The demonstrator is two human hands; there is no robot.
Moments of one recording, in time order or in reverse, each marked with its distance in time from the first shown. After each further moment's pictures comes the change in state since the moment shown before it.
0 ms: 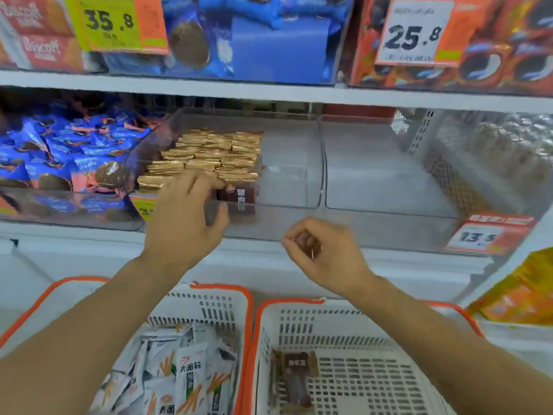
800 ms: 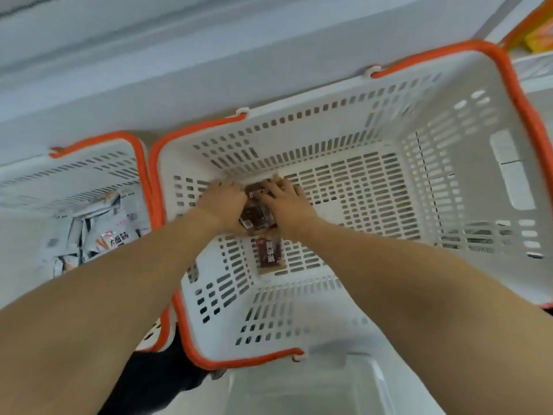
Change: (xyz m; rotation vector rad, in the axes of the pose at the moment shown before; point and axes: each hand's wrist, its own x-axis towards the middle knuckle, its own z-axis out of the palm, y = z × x) left_hand -0.230 0.062 0.280 0.429 -1.561 0.369; right_hand -0.295 0.162 0.157 -0.183 -0.939 0.531
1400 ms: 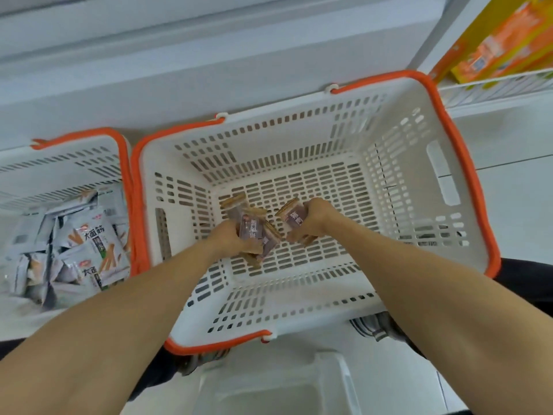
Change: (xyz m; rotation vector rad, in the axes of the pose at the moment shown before) left_hand -0.020 0.070 0.044 -1.168 -0.092 -0.224; right_hand -0.074 0.062 -0.039 0.650 -0.248 0.659
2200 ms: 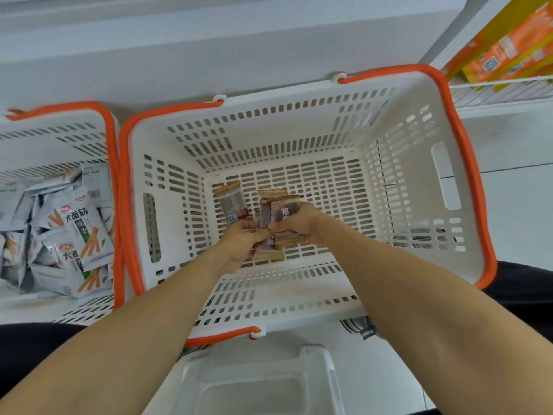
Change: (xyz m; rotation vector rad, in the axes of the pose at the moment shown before) left_hand -0.006 0.016 0.056 -0.902 0.023 -0.164; right_hand 0.013 0.010 0.030 0.513 -0.117 0.006
